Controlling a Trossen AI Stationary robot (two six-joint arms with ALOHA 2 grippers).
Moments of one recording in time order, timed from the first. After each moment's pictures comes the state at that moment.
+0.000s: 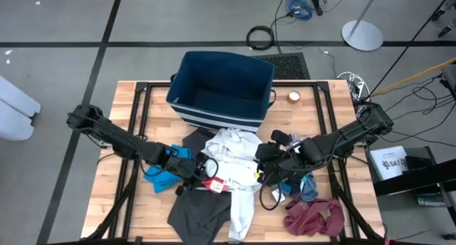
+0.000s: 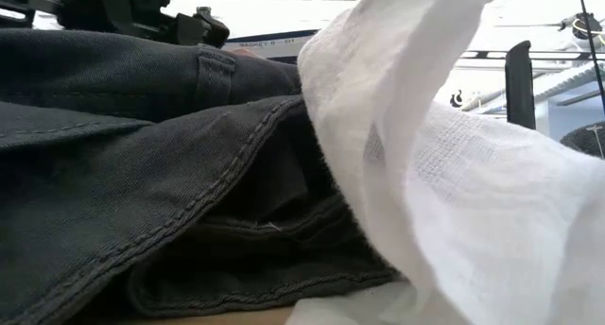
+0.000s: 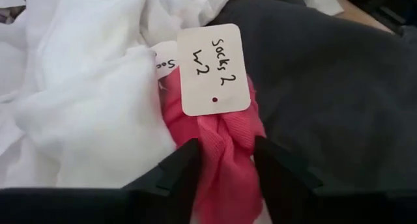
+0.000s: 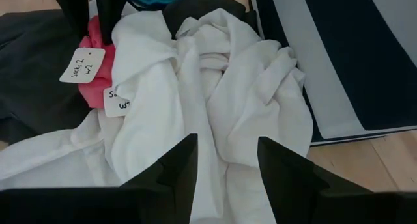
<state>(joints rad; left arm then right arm) -0.38 1.39 0.77 -0.14 0.00 0.25 0.45 1.54 1.45 -0.98 0.55 0.66</state>
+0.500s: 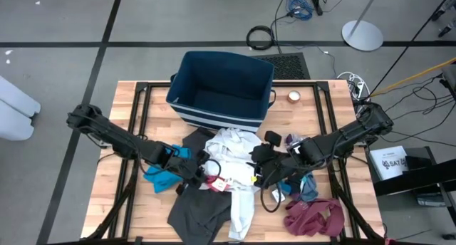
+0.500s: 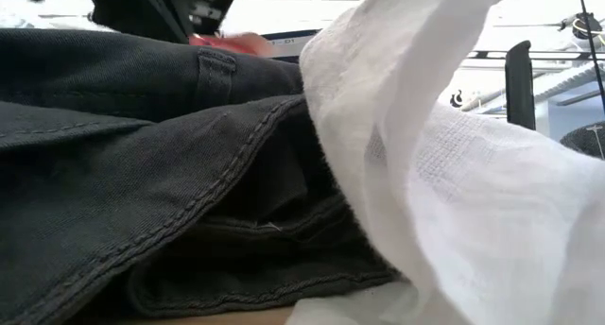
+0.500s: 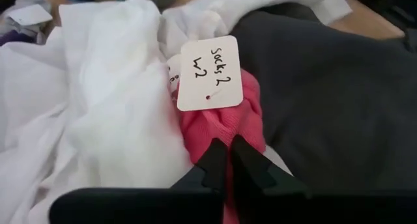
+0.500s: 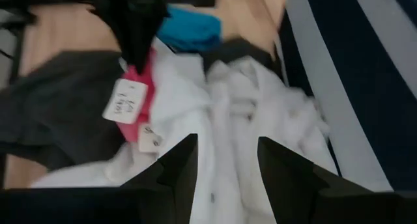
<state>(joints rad) -0.40 1.39 0.93 -0.36 -0.07 0.29 0.45 1.54 1.45 -0.77 0.55 0.49</state>
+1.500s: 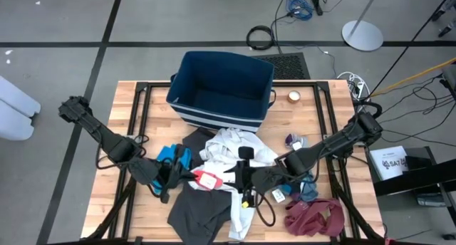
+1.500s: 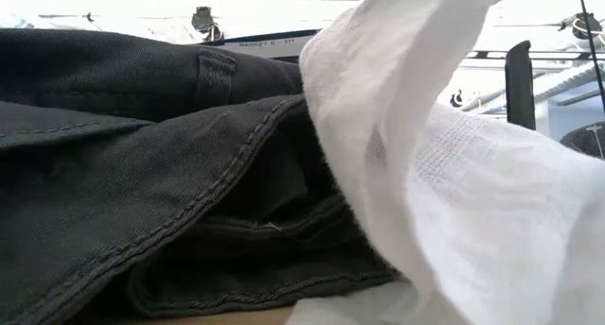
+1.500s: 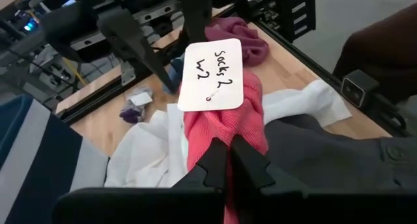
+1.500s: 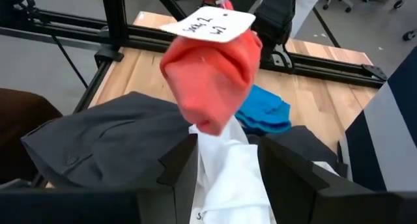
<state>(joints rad) -0.63 1.14 1.04 -0.40 -0.43 0.22 0.46 1.69 1.44 -0.29 0.44 0.10</state>
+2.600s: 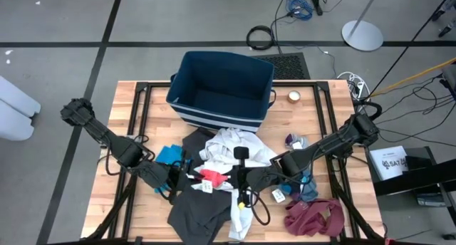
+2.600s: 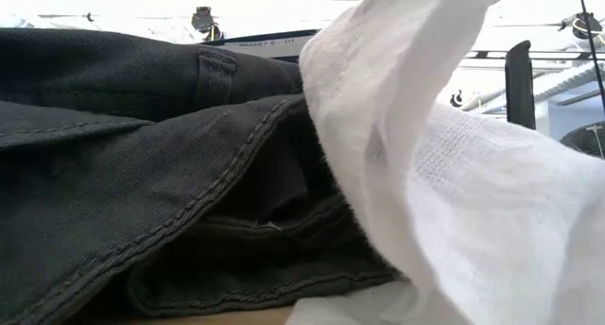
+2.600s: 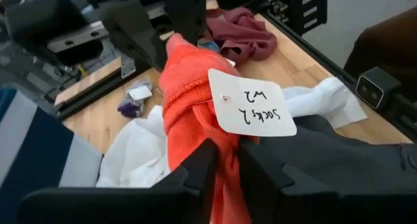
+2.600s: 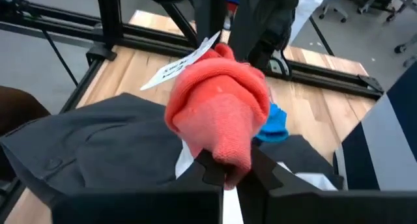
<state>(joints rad) -0.60 1.23 1.03 -0.32 -0.44 0.19 0.44 1.73 1.45 -0.23 0.44 0.04</state>
